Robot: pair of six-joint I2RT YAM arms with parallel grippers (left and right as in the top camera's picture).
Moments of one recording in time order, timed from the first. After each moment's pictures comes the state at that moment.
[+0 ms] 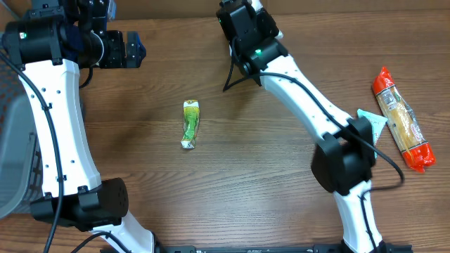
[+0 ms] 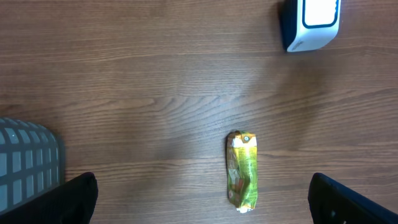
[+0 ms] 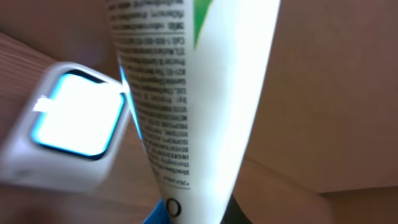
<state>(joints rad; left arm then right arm) 0.16 1.87 2.29 -1.46 0.21 0.11 0.55 2.29 2.12 -0.46 0.77 -0.34</state>
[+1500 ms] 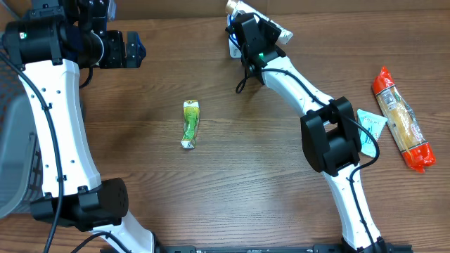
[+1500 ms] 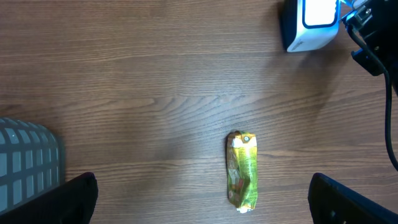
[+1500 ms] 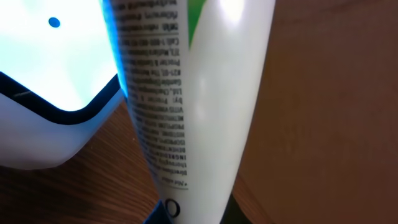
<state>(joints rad) 0.16 1.87 2.29 -1.46 0.21 0.11 0.47 2.48 2.12 -0.31 0.71 -0.76</state>
